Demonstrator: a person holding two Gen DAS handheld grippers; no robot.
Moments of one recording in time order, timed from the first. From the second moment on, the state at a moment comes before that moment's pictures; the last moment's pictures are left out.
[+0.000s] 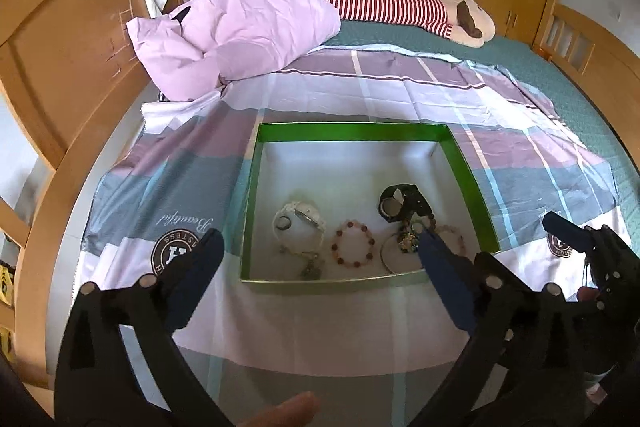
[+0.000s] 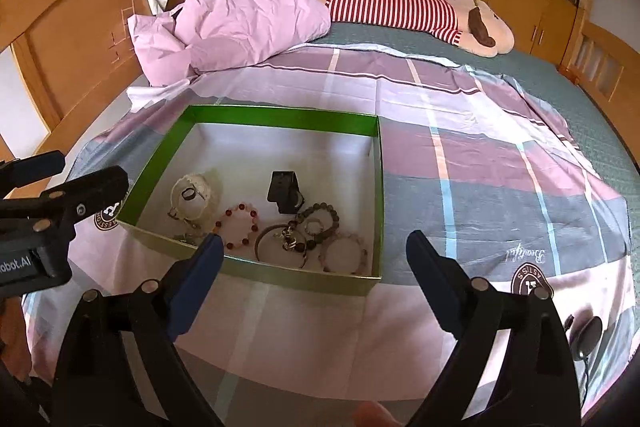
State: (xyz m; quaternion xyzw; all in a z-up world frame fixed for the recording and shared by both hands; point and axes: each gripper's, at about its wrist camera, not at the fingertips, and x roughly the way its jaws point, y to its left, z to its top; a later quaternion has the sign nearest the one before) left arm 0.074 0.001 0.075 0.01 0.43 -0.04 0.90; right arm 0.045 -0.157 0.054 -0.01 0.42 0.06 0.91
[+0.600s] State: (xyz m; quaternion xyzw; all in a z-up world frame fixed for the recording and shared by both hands) left arm 0.076 0.001 0.071 0.01 0.44 -0.04 0.90; right arm 0.046 -0.151 0.050 -0.03 0.43 0.05 0.90
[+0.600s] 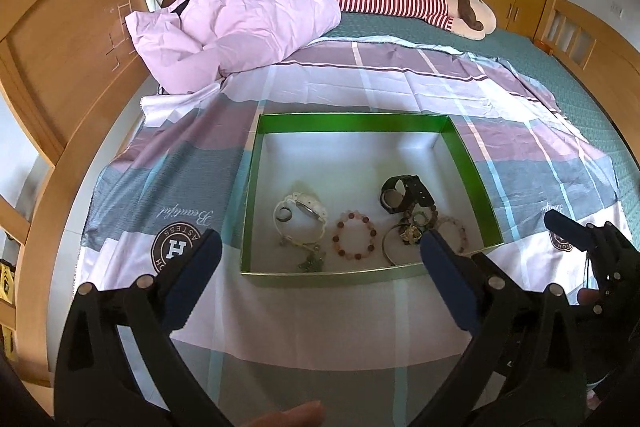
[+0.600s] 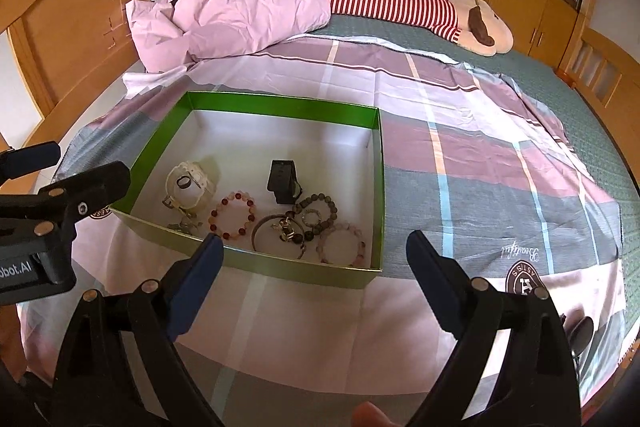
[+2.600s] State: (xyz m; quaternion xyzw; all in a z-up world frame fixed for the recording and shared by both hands) left arm 0.082 0.002 0.057 0.02 0.46 -0.04 0.89; right arm 0.051 -0.145 0.040 -0.03 0.44 0.06 0.90
